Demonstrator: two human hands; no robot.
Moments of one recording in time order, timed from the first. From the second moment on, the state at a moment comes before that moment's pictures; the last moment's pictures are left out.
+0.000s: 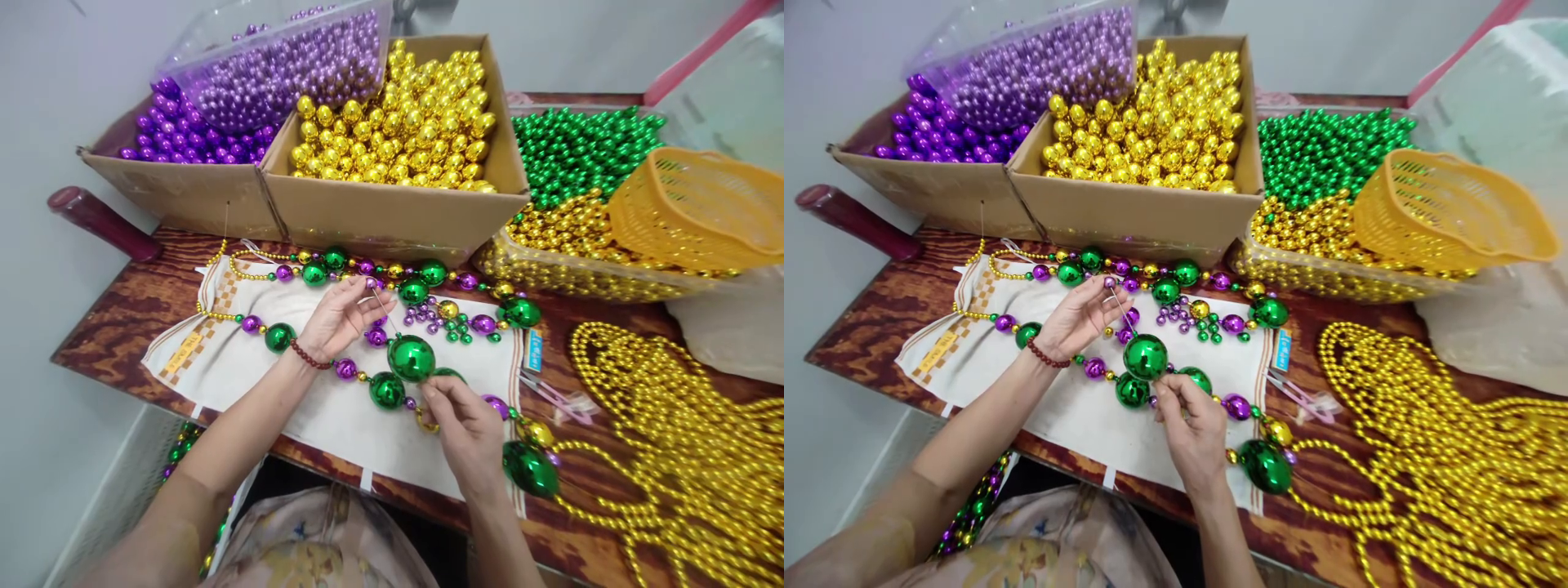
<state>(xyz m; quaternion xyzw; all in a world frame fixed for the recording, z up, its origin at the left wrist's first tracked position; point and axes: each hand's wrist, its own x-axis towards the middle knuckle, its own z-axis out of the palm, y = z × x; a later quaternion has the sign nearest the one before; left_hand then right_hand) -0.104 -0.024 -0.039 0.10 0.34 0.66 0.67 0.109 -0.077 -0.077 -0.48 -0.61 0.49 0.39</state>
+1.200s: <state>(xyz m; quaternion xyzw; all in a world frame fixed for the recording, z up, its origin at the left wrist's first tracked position) -0.065 0.010 0.060 0.78 0.40 0.33 0.35 0.101 0.016 0.013 -0.29 -0.50 0.53 0.62</state>
